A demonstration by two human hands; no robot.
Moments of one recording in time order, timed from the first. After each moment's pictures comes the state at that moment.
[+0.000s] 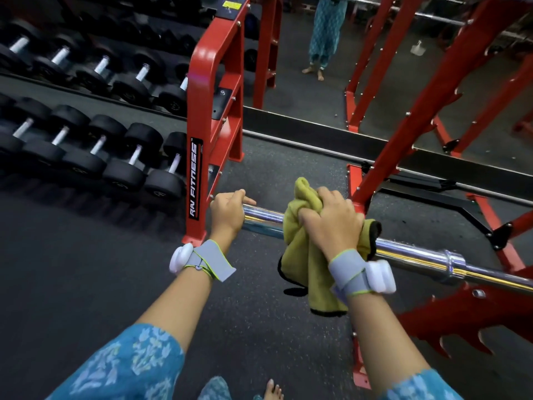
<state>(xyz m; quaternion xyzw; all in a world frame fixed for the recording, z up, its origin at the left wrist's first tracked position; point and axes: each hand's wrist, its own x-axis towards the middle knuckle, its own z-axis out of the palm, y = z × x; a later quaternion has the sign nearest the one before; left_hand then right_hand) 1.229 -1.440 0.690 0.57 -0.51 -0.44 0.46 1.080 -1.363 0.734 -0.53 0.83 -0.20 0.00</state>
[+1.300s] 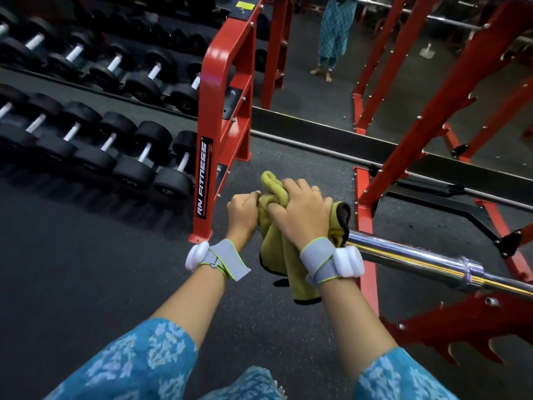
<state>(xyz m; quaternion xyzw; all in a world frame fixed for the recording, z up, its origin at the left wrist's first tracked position) 1.234 -1.449 0.679 0.57 -0.50 -0.46 0.46 1.141 -1.396 0.731 -0.62 0.77 -0.17 -0.01</state>
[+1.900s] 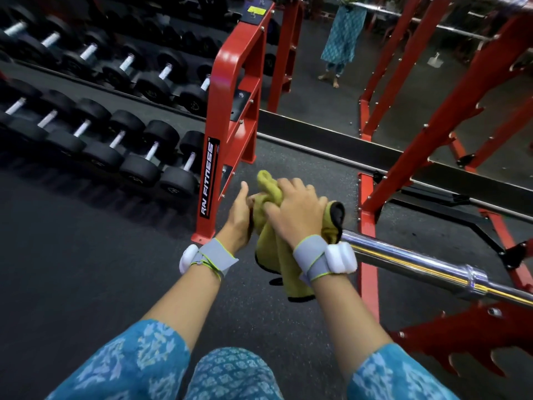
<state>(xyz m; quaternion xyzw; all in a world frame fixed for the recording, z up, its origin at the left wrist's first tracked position) 1.246 -1.460 0.661 0.39 -0.36 -0.74 0.41 1.156 -1.404 0.730 -0.63 0.76 -0.14 -0.01</state>
